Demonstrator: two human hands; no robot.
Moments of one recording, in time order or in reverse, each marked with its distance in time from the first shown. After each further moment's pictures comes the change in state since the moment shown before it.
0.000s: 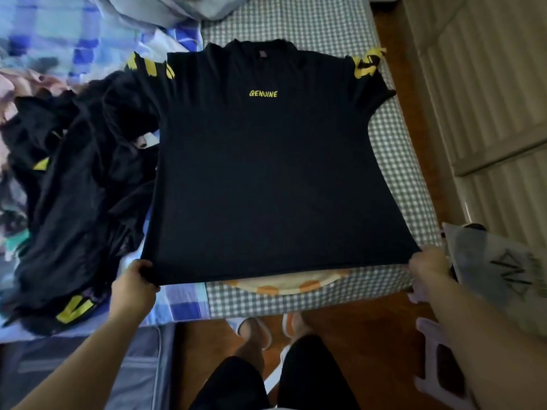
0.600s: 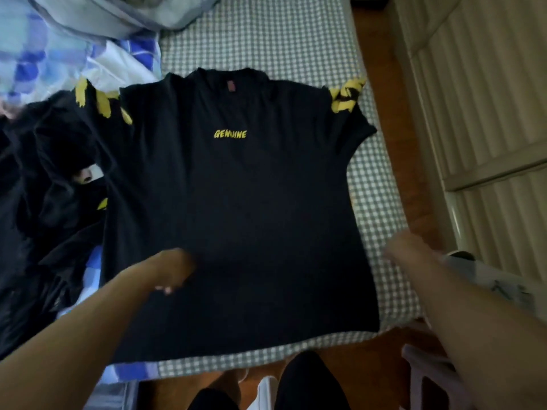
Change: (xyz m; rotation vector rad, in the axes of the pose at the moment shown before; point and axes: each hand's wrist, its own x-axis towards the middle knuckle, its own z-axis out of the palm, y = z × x) left_hand 0.054 0.206 0.077 0.624 -0.674 0.235; right_hand 0.088 -0.125 -0.043 -0.595 -0.287 -0.027
